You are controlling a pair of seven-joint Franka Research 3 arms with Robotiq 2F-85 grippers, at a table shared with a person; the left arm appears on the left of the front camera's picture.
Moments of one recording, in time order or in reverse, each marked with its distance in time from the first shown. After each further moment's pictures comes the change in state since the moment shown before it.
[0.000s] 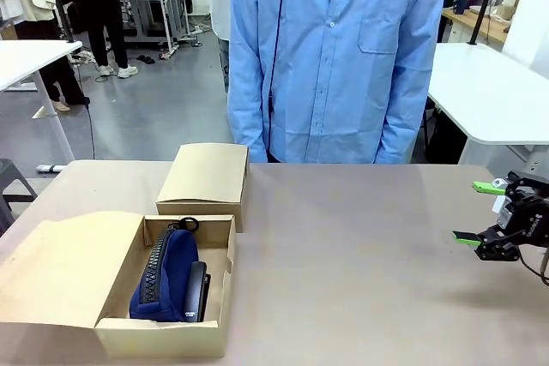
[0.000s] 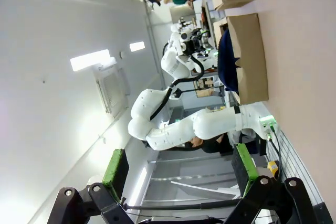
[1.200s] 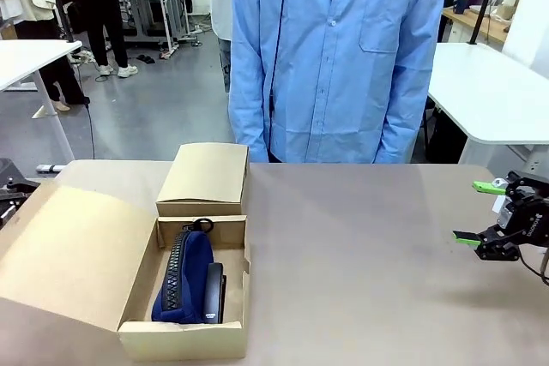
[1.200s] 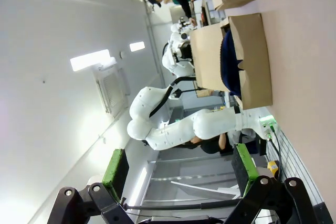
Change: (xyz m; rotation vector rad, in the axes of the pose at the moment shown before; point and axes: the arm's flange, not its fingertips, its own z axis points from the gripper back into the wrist) left arm 0.083 -0.027 -0.077 -0.244 -0.462 -0.129; right arm 0.000 0.000 0.000 0.000 0.000 0.000
